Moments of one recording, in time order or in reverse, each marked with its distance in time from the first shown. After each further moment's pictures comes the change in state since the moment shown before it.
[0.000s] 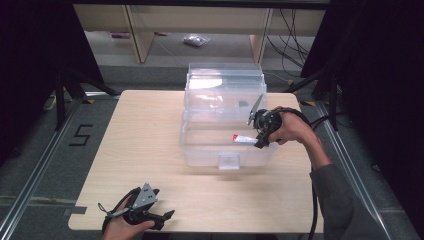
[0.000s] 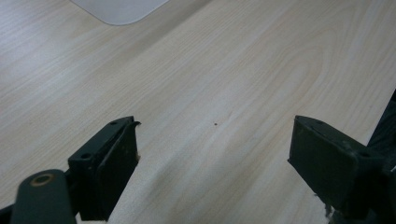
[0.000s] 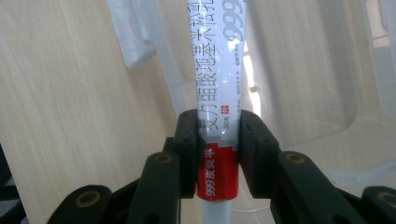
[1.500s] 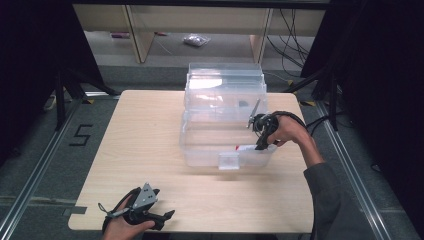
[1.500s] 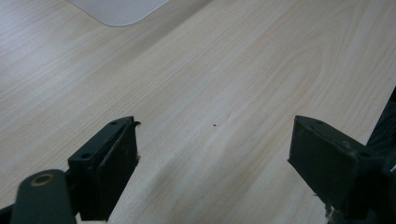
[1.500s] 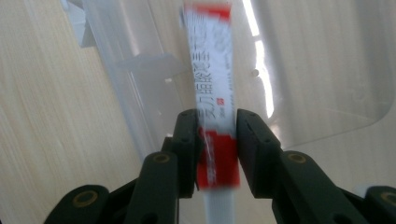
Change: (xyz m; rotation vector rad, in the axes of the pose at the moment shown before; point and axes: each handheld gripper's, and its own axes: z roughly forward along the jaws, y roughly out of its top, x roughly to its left) left arm -0.001 0.000 0.000 -0.009 0.000 -0.014; right arm -0.022 -0.006 0.040 0.064 0.055 0.052
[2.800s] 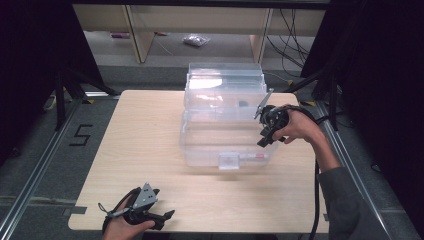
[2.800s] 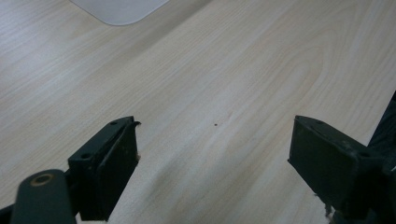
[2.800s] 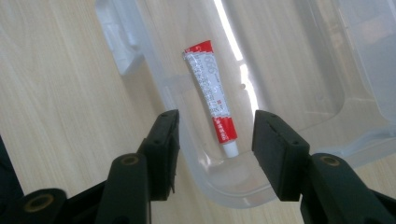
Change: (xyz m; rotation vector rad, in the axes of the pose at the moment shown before) left arm 0.000 0.000 0.000 0.003 0.001 0.006; right arm 0.019 -0.012 -0.050 -0.141 -0.043 0.058
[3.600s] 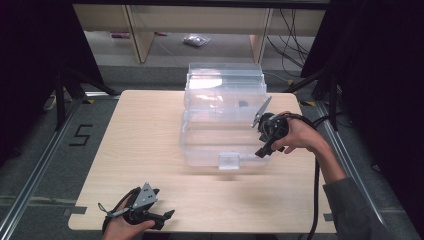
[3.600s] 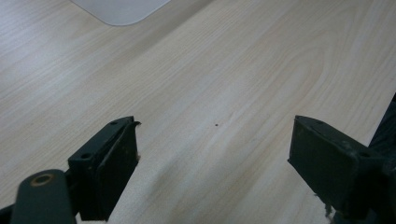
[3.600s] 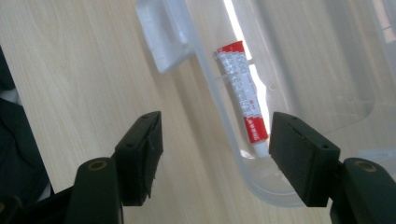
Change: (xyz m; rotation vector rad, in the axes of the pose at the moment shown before) left arm 0.001 0.000 0.000 0.008 0.003 0.007; right arm 0.032 -0.003 -0.001 -0.008 0.022 -0.025
